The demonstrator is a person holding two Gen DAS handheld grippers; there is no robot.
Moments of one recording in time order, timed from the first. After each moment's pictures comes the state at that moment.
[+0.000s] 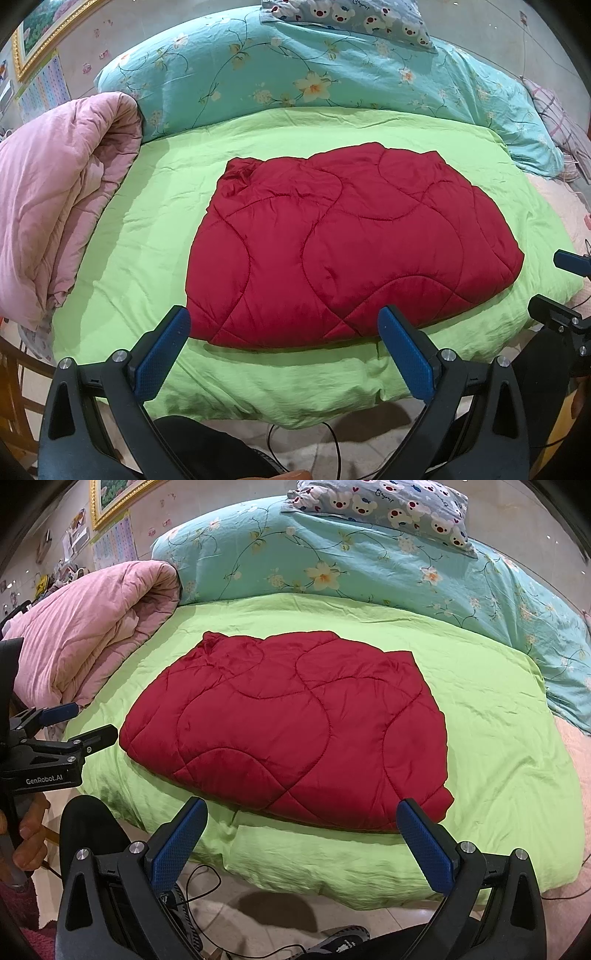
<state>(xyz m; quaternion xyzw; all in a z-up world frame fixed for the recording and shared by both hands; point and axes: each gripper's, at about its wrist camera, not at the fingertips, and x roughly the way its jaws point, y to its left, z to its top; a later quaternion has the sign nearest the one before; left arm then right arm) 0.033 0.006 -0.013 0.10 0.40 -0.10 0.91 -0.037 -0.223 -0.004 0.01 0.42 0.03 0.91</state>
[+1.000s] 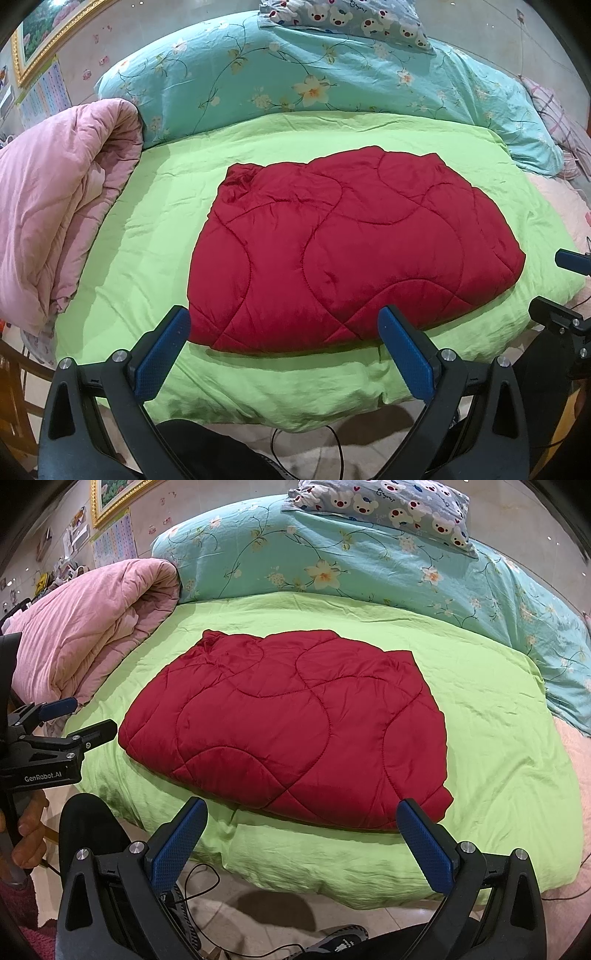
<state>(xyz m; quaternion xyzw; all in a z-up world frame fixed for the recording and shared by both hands) 0.033 0.007 -0.010 0.10 0.39 -0.10 0.91 -0.037 -0.222 -0.006 0.00 0.42 0.03 0.91</state>
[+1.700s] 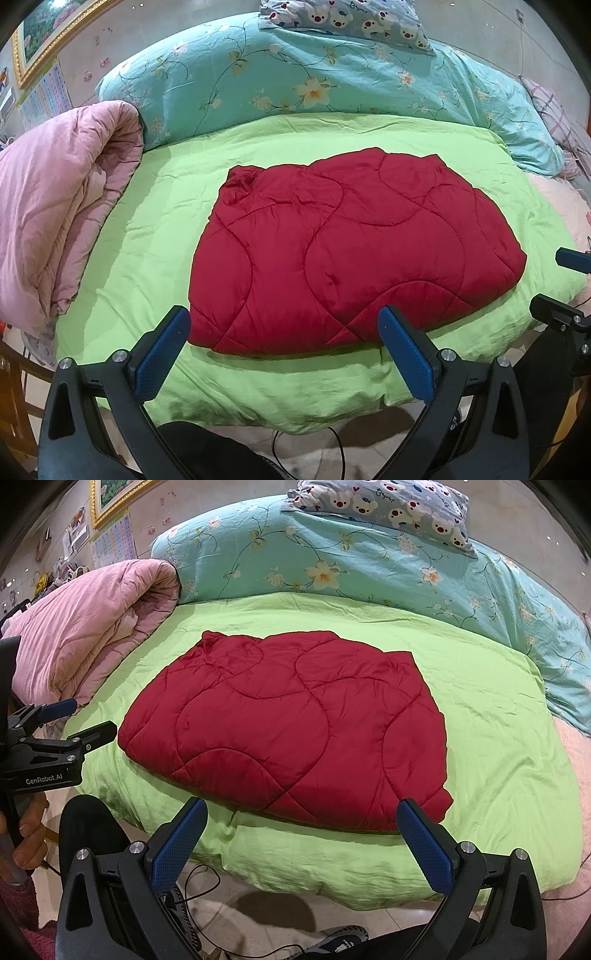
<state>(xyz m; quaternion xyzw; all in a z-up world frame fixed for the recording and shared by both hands) 0.033 0.008 -0.010 0.11 0.39 -0.10 0.91 -0.036 -0.225 -0.004 0.00 0.42 0.03 0.91</state>
